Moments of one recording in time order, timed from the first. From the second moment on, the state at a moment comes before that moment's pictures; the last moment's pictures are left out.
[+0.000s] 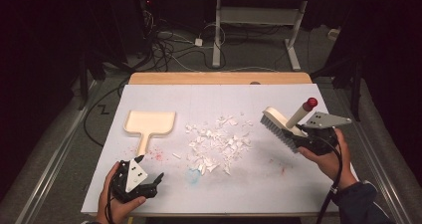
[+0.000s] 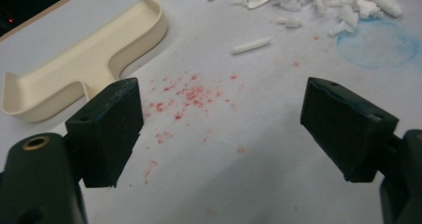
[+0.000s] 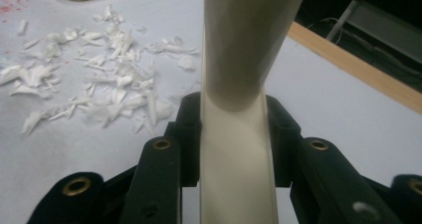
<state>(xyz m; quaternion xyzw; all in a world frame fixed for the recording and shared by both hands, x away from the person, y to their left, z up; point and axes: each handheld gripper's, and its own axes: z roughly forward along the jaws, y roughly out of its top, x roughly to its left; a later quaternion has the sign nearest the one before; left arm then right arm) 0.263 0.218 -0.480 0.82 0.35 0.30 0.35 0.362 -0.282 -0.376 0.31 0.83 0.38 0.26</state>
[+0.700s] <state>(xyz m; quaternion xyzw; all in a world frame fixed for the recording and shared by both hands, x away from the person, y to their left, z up) 0.263 0.215 -0.477 0.82 0.34 0.29 0.37 0.463 -0.205 -0.426 0.29 0.86 0.24 0.35</state>
